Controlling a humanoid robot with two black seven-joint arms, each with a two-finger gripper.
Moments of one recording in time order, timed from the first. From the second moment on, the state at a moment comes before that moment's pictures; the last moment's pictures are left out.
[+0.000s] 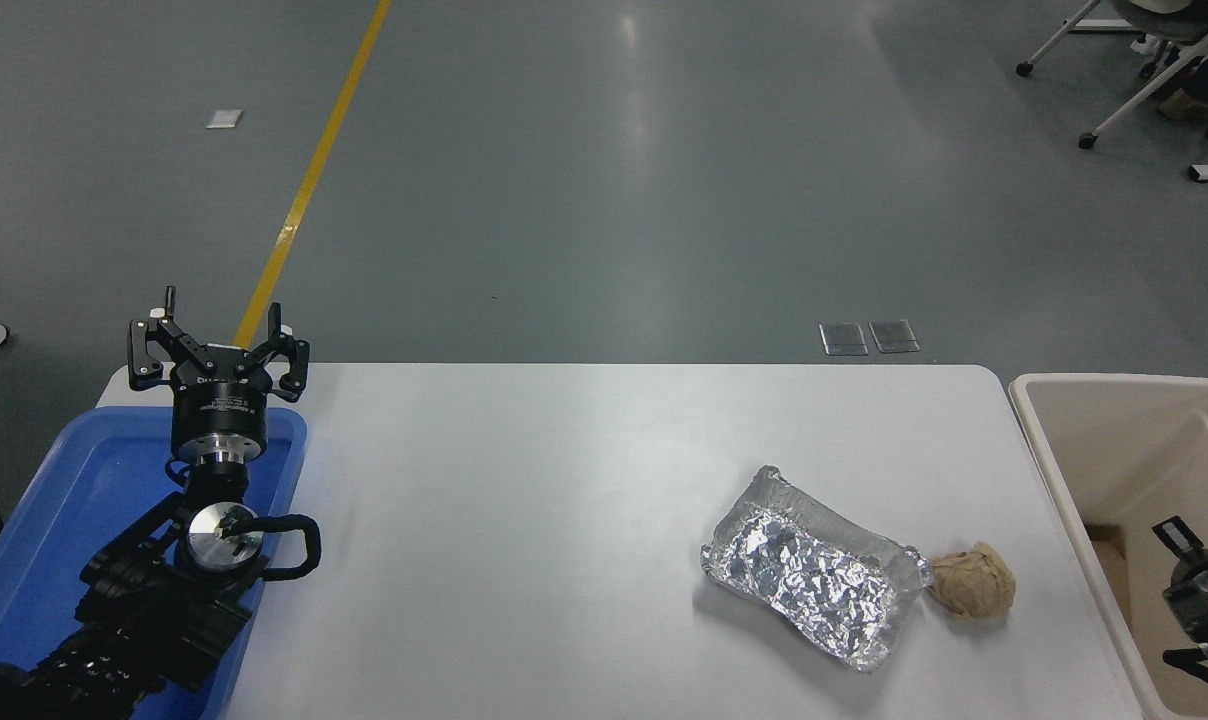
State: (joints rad) left arm -0.59 0.14 -1.05 -0.41 -0.12 -0.58 -0.60; right arm 0.55 -0.30 -0.59 -0.04 0.11 -0.07 -0.04
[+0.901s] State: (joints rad) left arm -0.59 0.14 -1.05 -0.41 -0.12 -0.58 -0.59; right arm 0.55 -0.31 -0.59 -0.03 0.11 -0.07 -0.04
